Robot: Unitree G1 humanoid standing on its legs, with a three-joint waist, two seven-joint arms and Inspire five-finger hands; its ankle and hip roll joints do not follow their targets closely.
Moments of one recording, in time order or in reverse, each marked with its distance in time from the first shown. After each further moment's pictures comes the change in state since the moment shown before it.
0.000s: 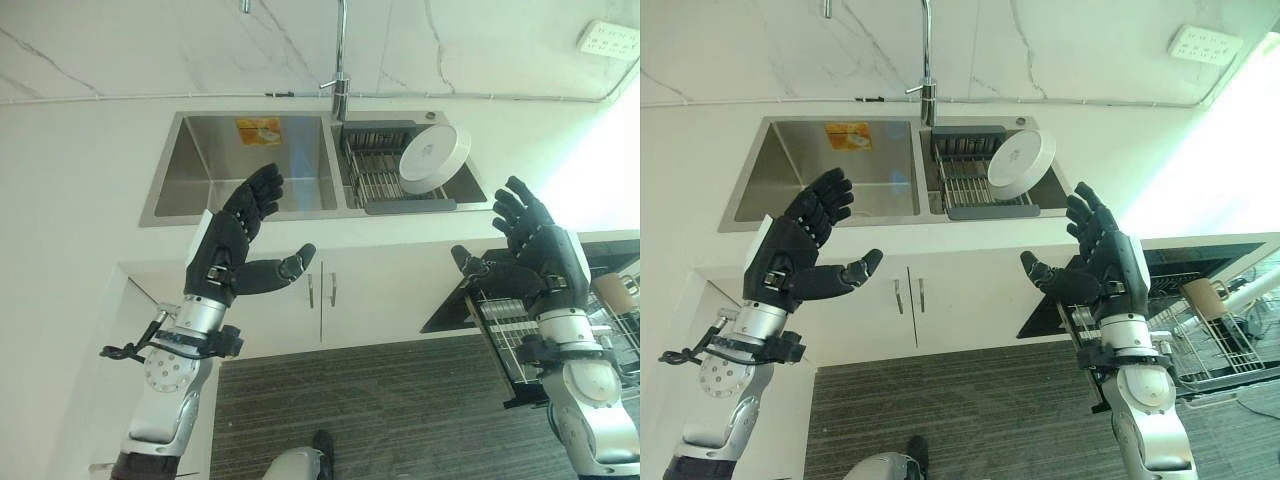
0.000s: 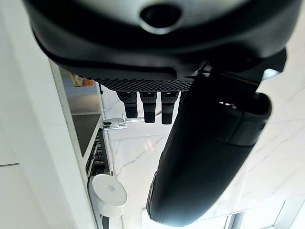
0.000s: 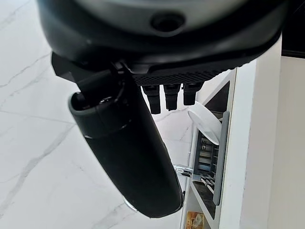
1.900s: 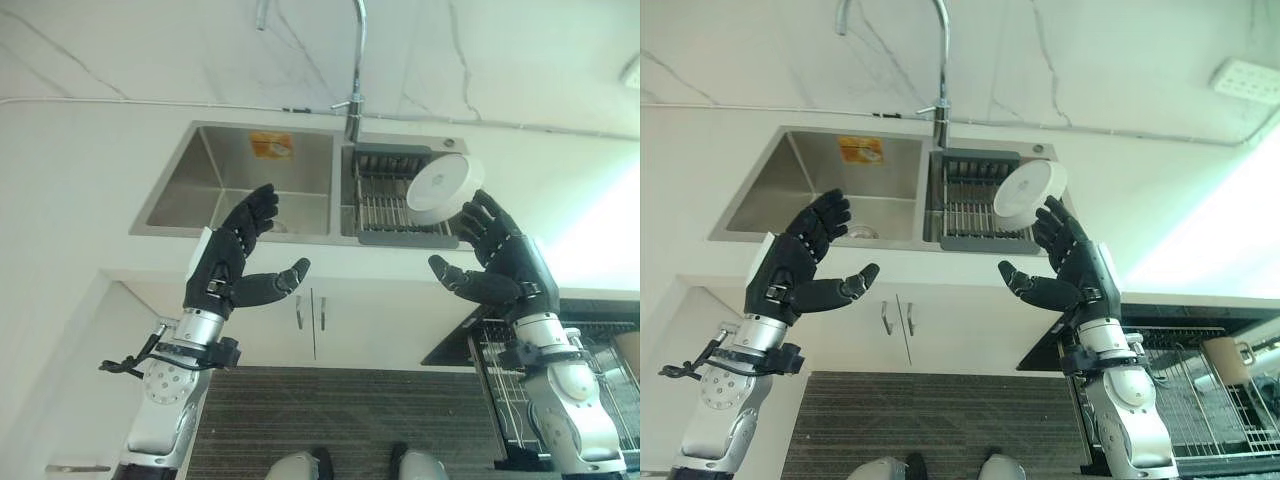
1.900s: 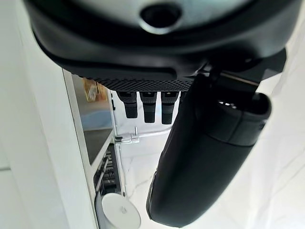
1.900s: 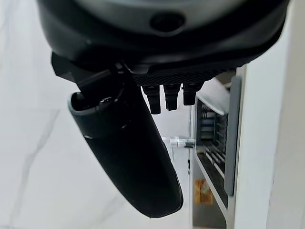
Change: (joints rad) left arm 0.025 0.000 0.001 0.030 -0.009 -0.014 0.025; right arm -0.026 0.021 0.053 0.048 0.119 -0.006 0.060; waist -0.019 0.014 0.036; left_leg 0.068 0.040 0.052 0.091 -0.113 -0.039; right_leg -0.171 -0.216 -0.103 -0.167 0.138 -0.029
